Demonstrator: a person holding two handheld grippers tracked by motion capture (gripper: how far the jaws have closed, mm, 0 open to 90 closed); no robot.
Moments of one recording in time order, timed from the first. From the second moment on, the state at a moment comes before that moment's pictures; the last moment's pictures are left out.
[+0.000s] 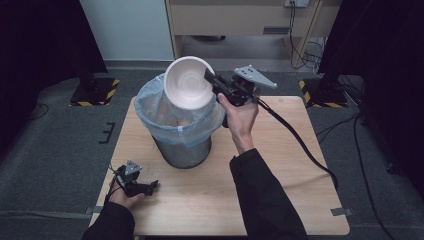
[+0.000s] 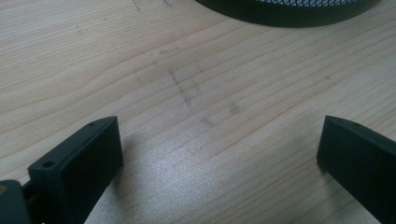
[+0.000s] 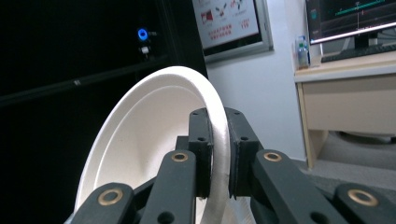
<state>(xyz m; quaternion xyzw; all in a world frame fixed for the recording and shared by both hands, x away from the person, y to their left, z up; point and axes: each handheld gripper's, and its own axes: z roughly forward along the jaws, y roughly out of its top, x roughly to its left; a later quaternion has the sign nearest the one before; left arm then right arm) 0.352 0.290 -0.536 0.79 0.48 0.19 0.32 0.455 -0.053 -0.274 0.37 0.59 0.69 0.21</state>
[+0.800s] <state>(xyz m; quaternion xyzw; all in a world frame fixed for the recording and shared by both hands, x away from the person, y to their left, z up) 0.352 0.290 -0.536 0.79 0.48 0.19 0.32 0.416 -0.165 -0.361 0.40 0.67 0.59 0.20</state>
